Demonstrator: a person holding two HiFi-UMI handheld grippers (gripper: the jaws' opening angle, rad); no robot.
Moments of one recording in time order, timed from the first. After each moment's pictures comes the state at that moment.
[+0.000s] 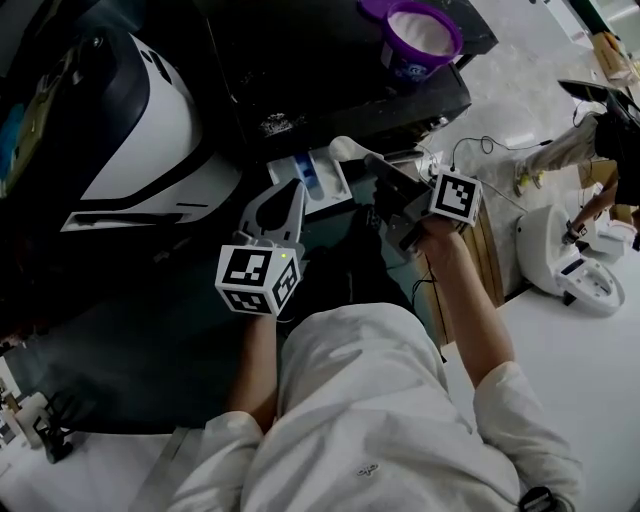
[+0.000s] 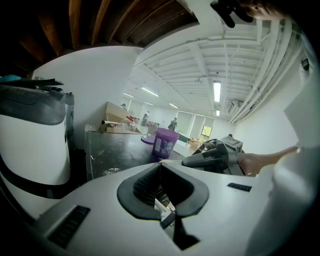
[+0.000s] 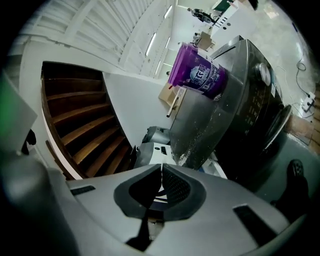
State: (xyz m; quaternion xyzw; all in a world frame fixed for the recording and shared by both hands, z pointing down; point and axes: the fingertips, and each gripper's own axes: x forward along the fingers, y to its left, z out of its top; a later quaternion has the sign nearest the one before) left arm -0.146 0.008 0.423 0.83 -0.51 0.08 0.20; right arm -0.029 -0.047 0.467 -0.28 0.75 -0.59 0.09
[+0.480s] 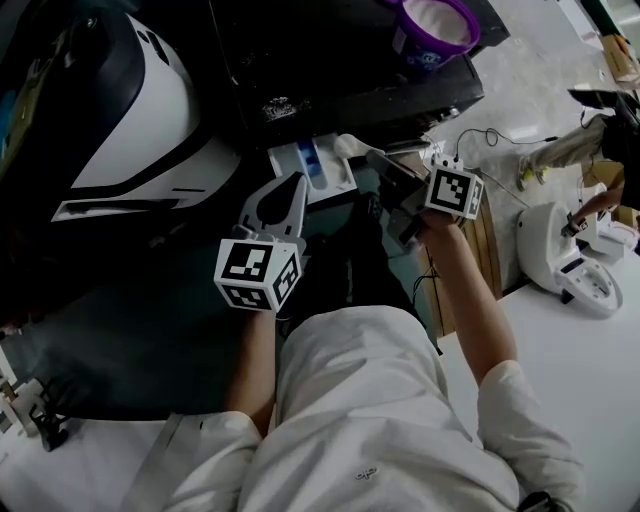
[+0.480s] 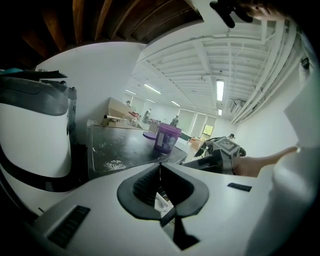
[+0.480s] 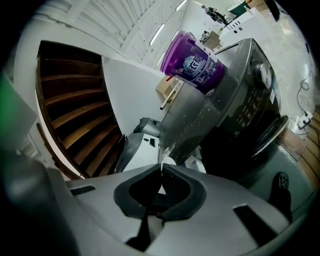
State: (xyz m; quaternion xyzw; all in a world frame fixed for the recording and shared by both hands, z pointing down) left arm -0.150 0.010 0.446 0.83 -0.51 0.09 0.22; right arm -0.034 -0.047 0.513 -0.29 0.77 -0.57 0.03
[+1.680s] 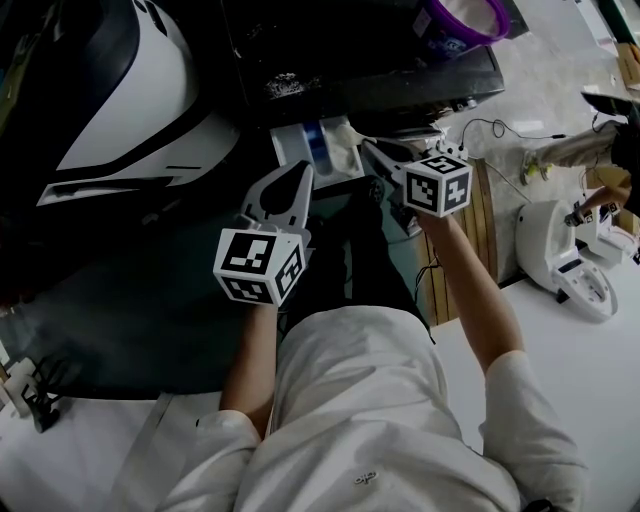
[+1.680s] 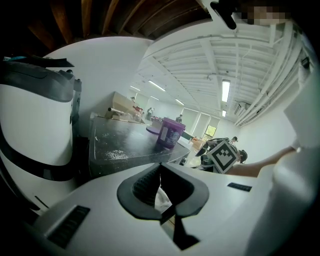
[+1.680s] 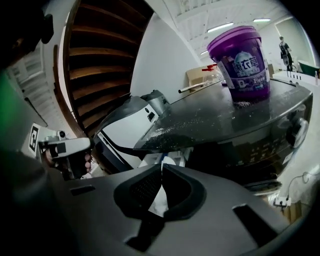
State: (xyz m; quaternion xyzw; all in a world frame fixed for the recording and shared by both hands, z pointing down) left arm -0.152 0.010 0.475 0.81 -0.51 0.08 0.26; right arm -0.057 -0.048 0.577 -0.28 0.87 -0.36 -0.18
